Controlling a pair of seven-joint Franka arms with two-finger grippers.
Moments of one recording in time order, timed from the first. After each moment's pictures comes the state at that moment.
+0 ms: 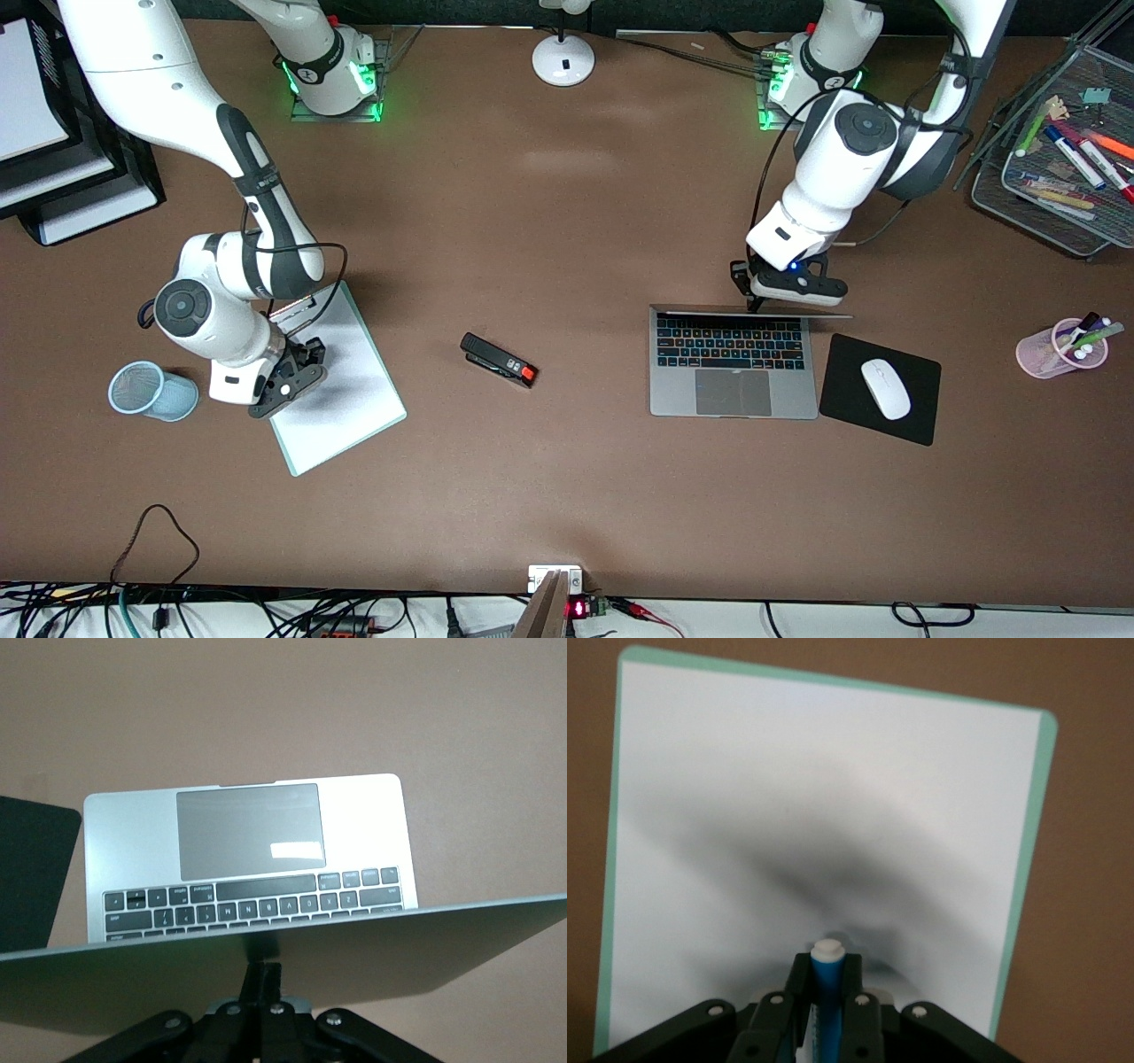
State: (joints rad) left arm 0.02 0.13 -0.38 -2.28 0.07 2.68 -0.33; right arm 0.13 0.61 -0.04 -1.79 0.00 2.45 -0.56
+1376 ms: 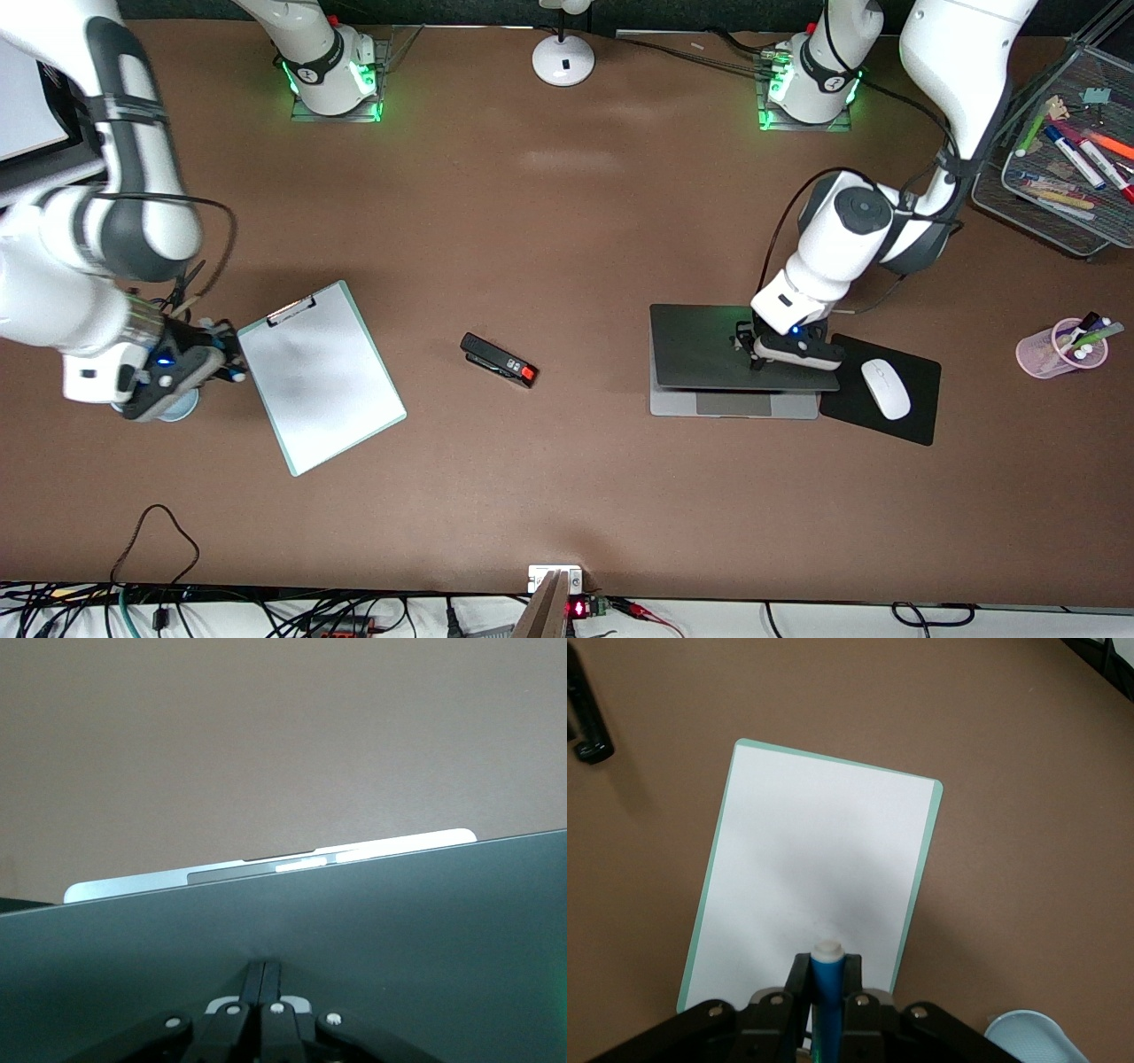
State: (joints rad) left arm 0.03 0.44 -0.30 -2.10 0.27 2.83 -0.33; right arm 0.00 0.44 -0.05 -1.60 0.22 2.05 -0.92
